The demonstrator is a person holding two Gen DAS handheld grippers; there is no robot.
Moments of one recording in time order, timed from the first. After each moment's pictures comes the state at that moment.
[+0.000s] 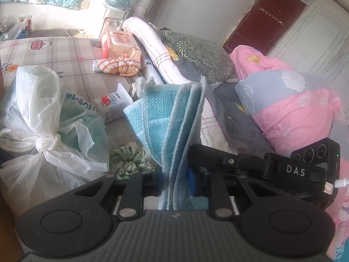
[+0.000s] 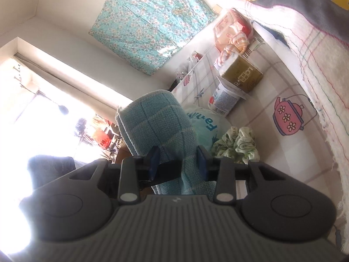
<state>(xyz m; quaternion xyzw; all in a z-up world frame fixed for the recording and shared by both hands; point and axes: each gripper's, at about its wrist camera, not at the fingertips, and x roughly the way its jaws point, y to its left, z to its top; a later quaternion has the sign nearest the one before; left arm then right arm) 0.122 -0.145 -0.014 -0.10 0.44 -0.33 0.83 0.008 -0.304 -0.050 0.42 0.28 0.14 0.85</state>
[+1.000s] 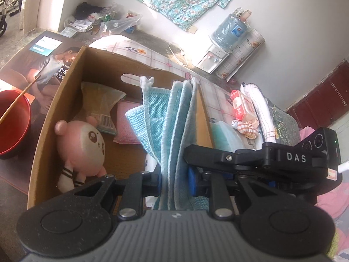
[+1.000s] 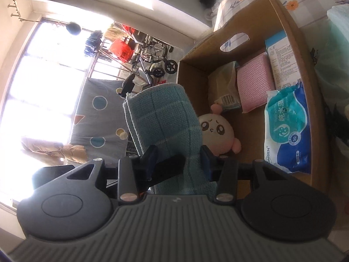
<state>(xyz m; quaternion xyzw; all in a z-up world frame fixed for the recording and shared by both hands) 0.134 0.197 0.027 -0.23 0.46 -0.11 0.85 0.201 0.034 0.004 0.37 0.50 0.28 0.73</state>
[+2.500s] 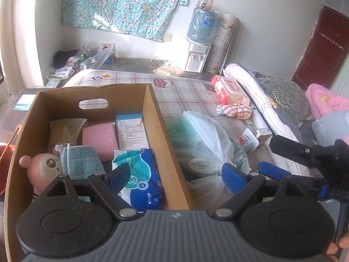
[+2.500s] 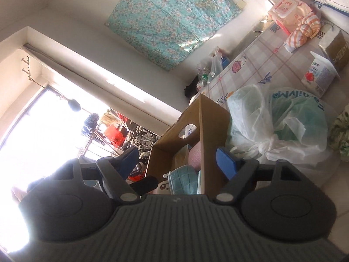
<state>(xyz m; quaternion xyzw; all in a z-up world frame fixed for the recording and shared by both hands) 0.125 0.056 0.049 -0.05 0.41 -0.13 0.90 0.072 -0.152 0.000 0.42 0.27 0.16 0.85</state>
